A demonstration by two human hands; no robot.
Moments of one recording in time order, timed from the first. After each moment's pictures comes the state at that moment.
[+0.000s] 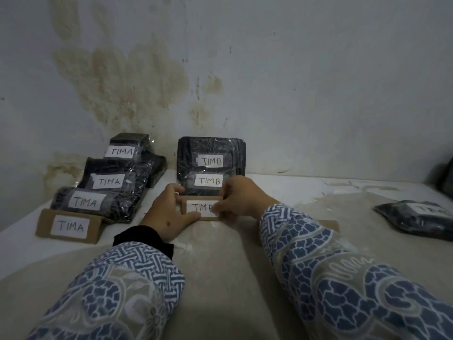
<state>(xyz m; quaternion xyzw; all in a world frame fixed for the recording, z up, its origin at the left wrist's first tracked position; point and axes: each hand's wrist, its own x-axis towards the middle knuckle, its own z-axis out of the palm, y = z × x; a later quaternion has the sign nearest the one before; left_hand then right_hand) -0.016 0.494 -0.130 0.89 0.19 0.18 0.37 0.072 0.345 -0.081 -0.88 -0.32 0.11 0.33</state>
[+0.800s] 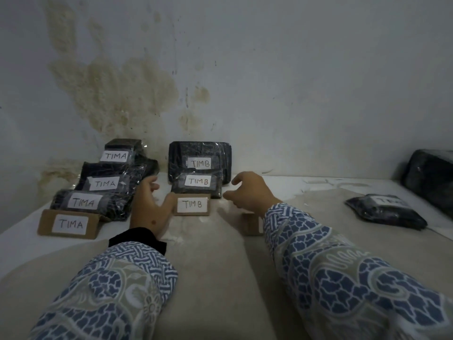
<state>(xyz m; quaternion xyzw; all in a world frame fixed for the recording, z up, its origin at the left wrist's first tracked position) -0.029 0.482 -0.126 0.80 0.23 0.37 0.41 0.060 0.301 -0.070 -0.87 -0.26 0.01 0.42</state>
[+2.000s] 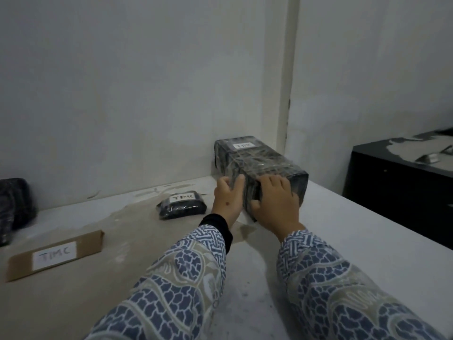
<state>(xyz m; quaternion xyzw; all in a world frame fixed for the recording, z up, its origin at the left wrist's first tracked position) 0.082 -0.027 -0.066 0.78 -0.03 0.06 0.62 0.062 -0.137 -0.074 -0.95 -0.01 -0.25 0.19</state>
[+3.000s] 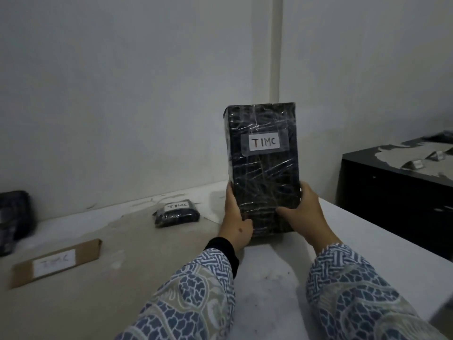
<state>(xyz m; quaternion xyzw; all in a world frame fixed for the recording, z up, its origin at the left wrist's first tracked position) 0.040 -0.057 -0.083 0.81 -0.16 0.06 0.57 0.033 -0.209 -0.065 -0.81 0.04 -0.23 0.54</state>
